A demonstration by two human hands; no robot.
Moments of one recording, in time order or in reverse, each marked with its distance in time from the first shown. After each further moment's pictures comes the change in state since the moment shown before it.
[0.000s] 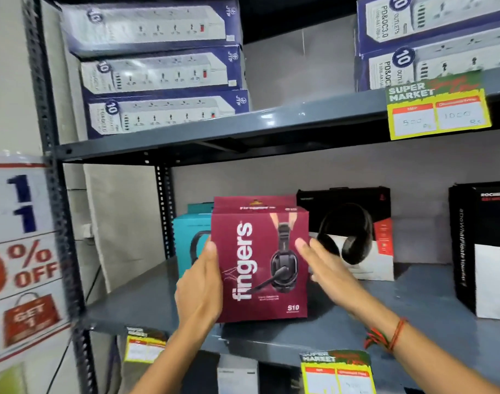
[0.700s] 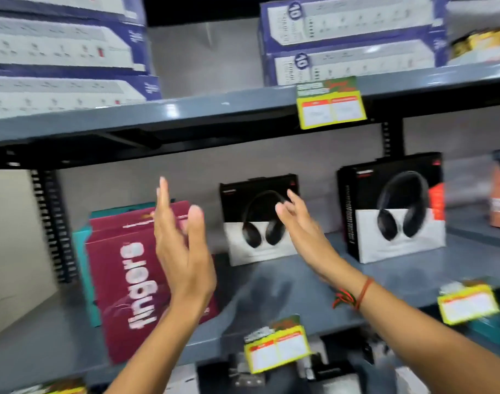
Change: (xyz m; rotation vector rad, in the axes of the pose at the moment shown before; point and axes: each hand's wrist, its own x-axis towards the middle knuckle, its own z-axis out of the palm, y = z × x) left_hand -0.001 0.047 0.018 -0.638 0.021 0.564; right_hand -0.014 -0.023 -0.026 0.011 0.375 -0.094
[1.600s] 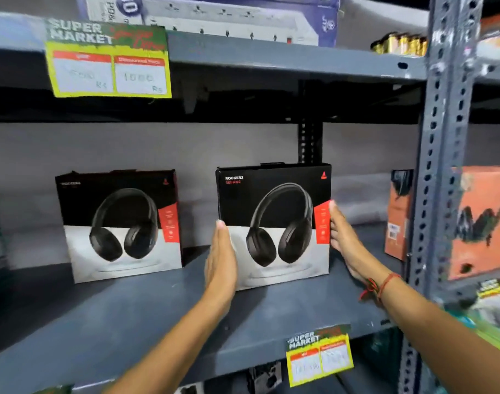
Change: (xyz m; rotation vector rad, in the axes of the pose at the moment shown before) left_hand -0.136 -0.004 0.347 -0.142 -0.417 -0.867; right_hand 0.060 0.180 -0.365 0.023 0.234 0.290
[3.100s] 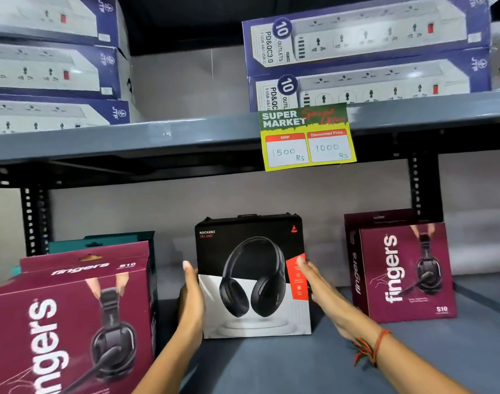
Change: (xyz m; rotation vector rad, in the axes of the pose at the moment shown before) left_hand 0.096 0.002 -0.261 -0.077 0.290 -0.051; right_hand -0.040 -0.032 0.264 0.058 -0.495 0.020
